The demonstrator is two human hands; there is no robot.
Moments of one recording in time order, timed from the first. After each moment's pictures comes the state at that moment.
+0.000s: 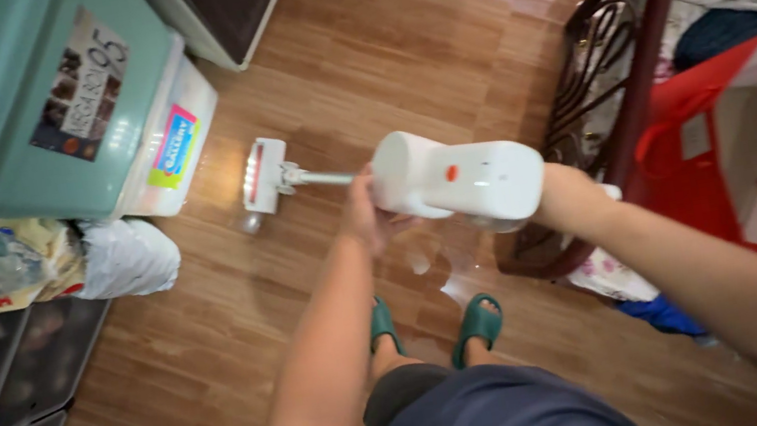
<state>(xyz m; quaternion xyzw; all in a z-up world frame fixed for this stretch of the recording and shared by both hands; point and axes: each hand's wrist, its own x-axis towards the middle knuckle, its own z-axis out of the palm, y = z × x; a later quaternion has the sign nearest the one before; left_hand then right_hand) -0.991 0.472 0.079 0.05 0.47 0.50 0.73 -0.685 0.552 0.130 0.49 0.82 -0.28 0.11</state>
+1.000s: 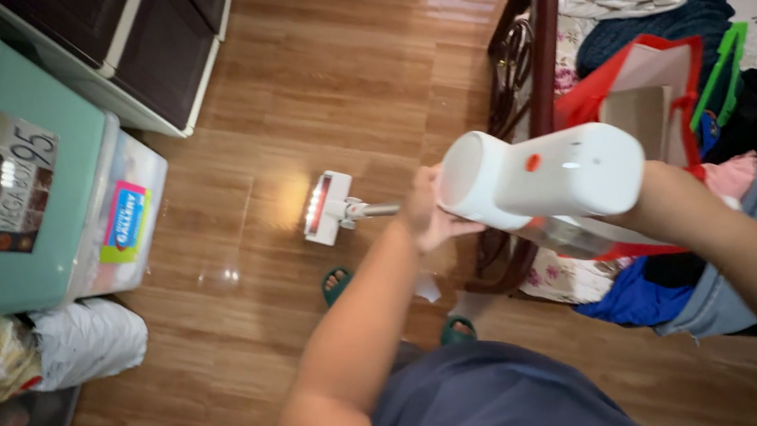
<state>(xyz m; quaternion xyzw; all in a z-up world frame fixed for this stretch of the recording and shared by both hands) -0.793 0.568 0.124 0.17 0.34 0.32 0.87 -0.422 0.578 0.155 0.55 0.81 -0.14 0.13</state>
